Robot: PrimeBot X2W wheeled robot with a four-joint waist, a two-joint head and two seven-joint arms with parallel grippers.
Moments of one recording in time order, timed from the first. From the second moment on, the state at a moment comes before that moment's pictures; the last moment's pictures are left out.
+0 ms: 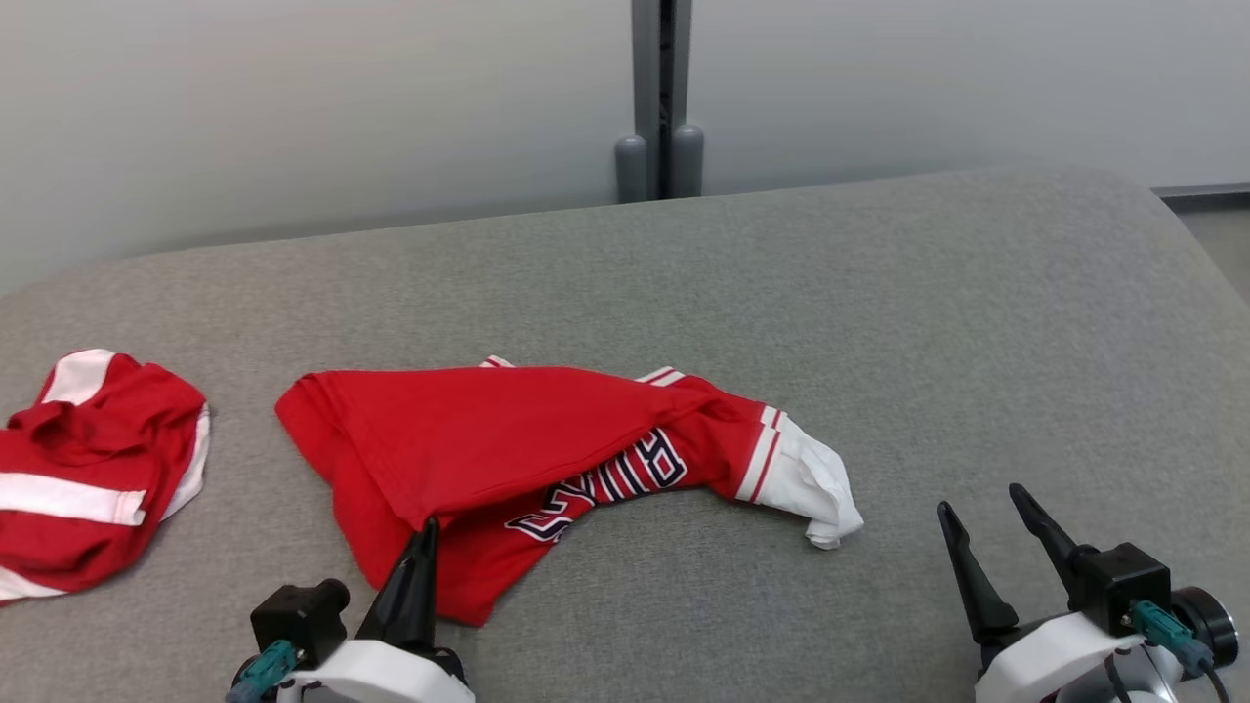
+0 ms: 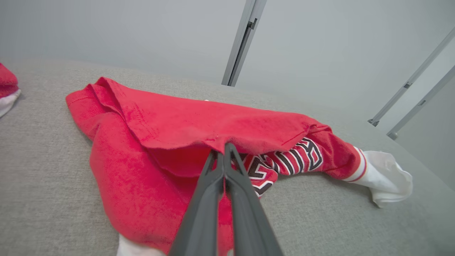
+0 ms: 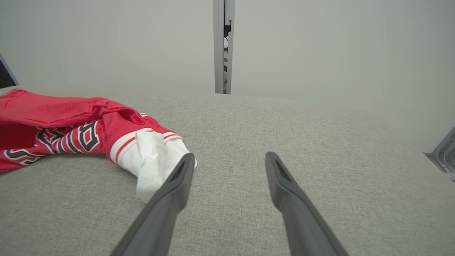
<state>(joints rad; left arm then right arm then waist) -0.09 0.05 -0.22 0.44 -0.43 -0.05 -0.26 -0.11 -0.19 0.20 0.39 0.19 0.13 -0.26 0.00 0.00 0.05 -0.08</state>
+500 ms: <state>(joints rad) 0.06 0.05 -0.01 0.44 -0.33 -0.05 -0.26 -0.08 -0.12 0.19 0.44 0.20 0.13 -0.26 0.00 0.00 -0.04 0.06</state>
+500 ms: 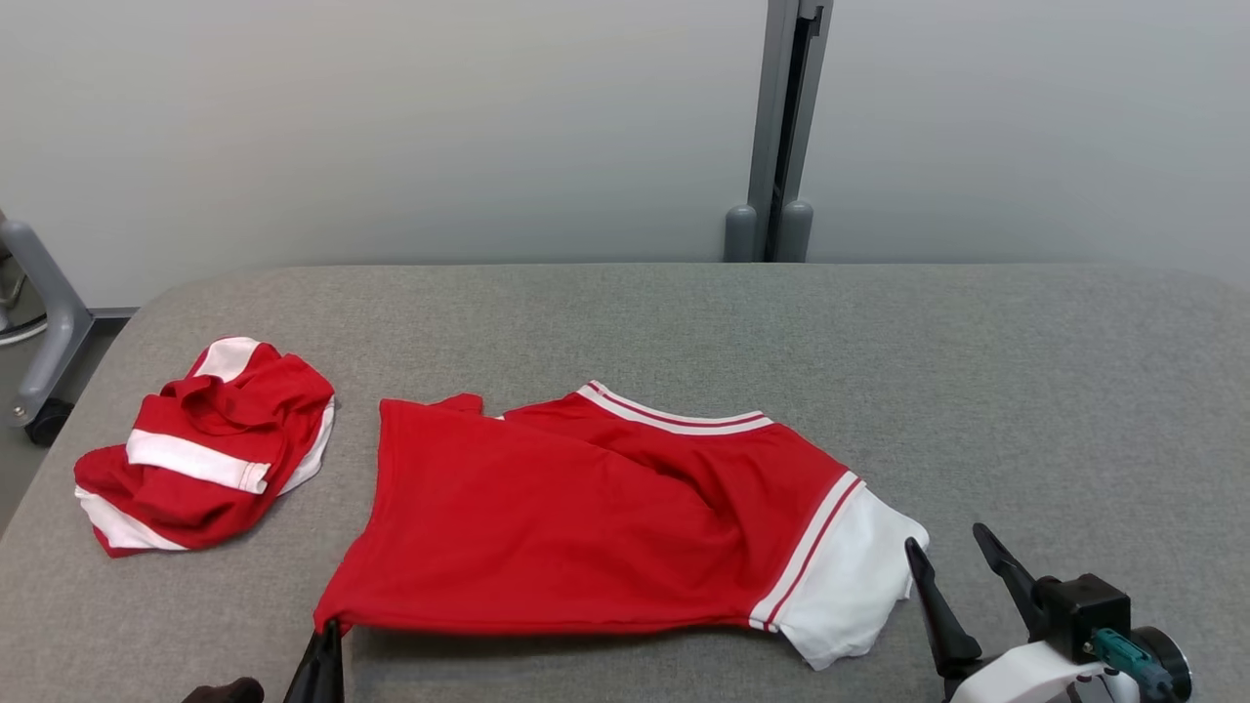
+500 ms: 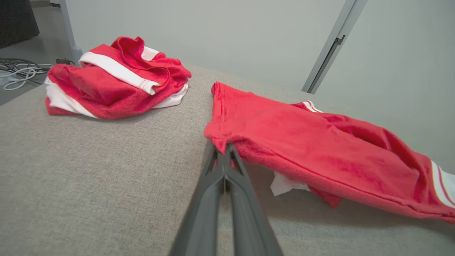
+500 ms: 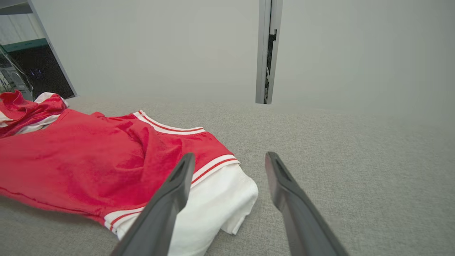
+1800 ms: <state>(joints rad) 0.06 0.05 -0.01 0.52 -0.23 0.05 -0.26 -0.05 -0.06 0.14 0.47 0.17 0.13 -0.26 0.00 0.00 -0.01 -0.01</state>
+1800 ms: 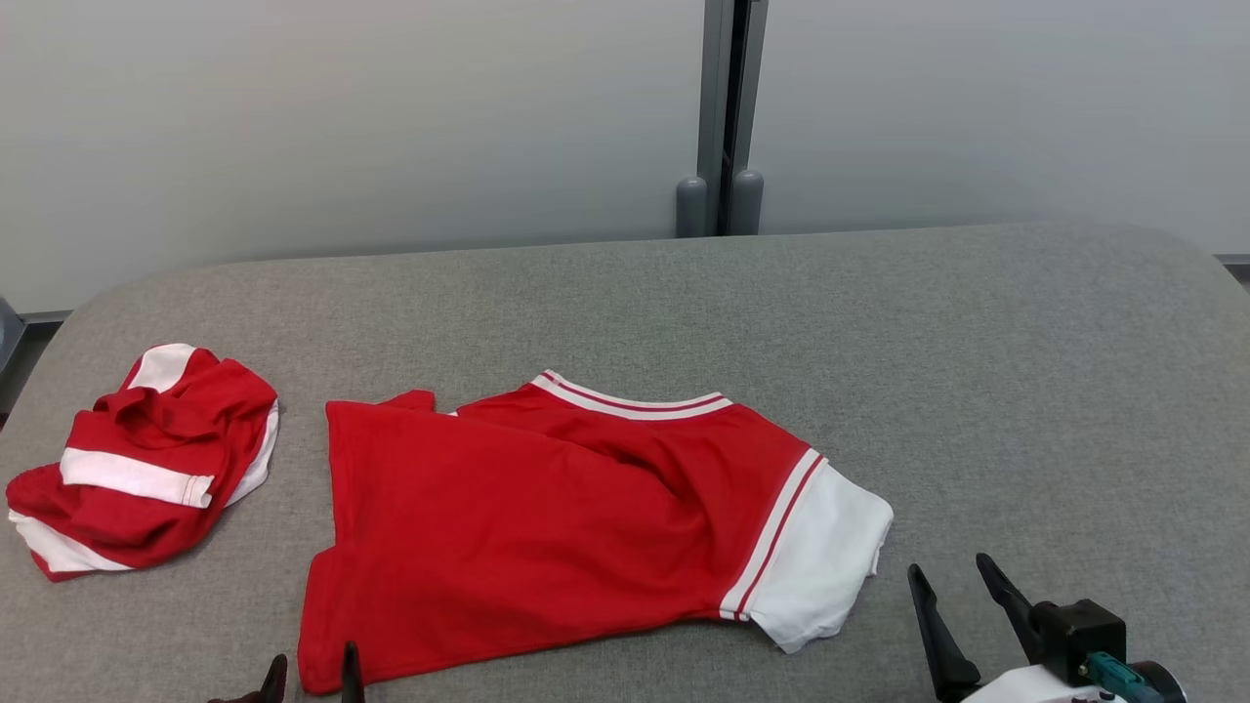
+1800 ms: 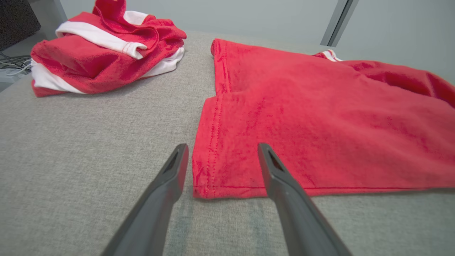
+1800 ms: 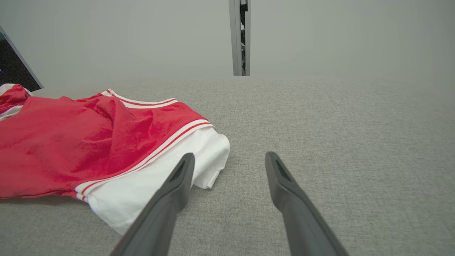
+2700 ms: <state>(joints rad) -0.03 0.05 -0.03 0.59 -0.34 0.05 -0.26 -0.14 -0.09 0.18 0.55 0.19 0.13 -0.26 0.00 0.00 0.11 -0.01</state>
